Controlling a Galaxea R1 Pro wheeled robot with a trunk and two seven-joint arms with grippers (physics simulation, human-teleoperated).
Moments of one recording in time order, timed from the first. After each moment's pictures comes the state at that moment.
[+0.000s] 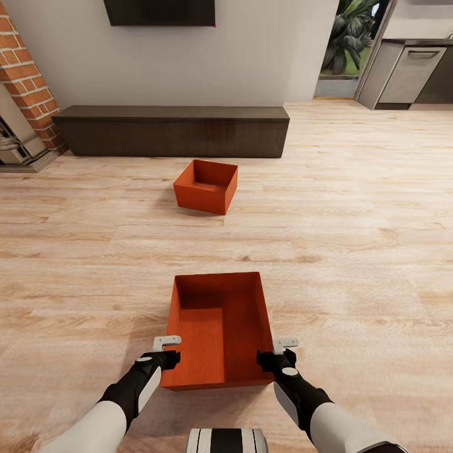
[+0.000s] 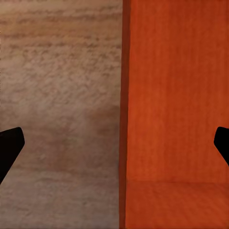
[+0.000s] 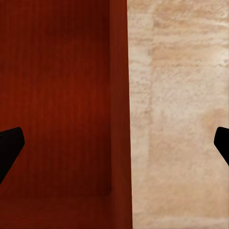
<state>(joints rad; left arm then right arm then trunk) -0.64 -0.06 0.00 -0.43 0.05 0.22 0.12 -0.67 0.13 0.20 -0.26 -0.09 -0.05 -0.20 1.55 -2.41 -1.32</state>
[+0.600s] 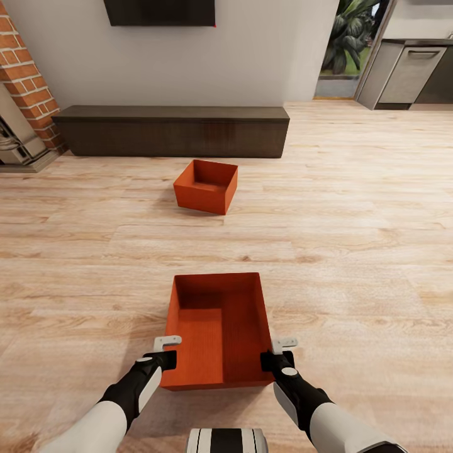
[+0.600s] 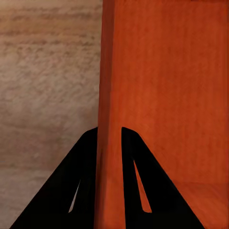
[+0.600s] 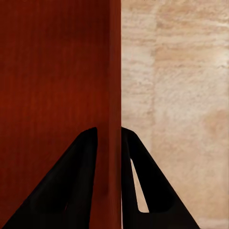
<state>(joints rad) -0.64 -0.06 -0.01 -0.43 0.08 0.22 0.12 -0.67 0.13 0.21 -0.27 -0.09 -0.05 -0.20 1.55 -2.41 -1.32</state>
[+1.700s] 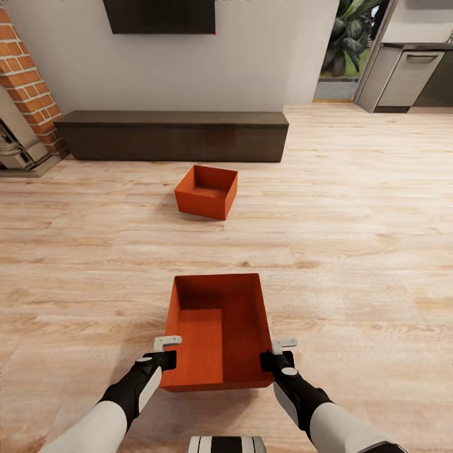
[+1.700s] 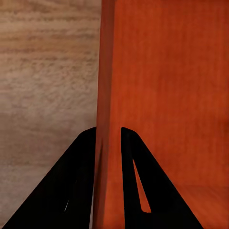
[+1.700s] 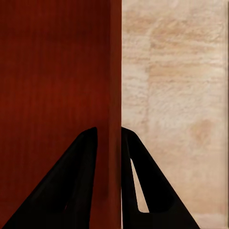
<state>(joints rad) -0.64 -0.06 0.00 -0.43 0.07 0.22 0.12 -0.67 0.13 0.21 -0.27 -0.09 -0.05 -0.19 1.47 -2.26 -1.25</state>
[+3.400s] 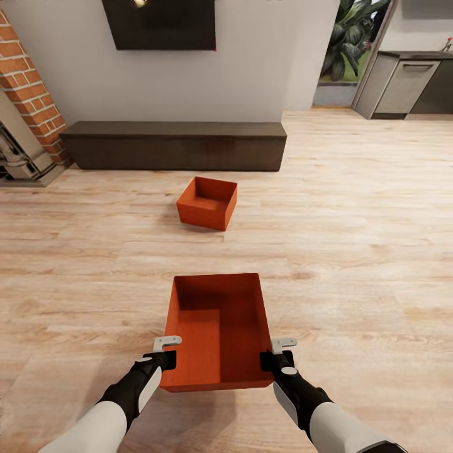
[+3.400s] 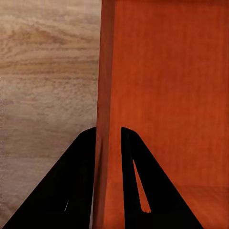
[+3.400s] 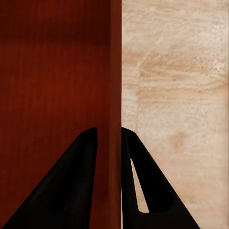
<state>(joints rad) -0.64 -0.06 0.00 -0.43 0.07 0.22 0.12 -0.68 0.13 0.21 -0.27 -0.09 -0.04 -0.19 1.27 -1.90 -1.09</state>
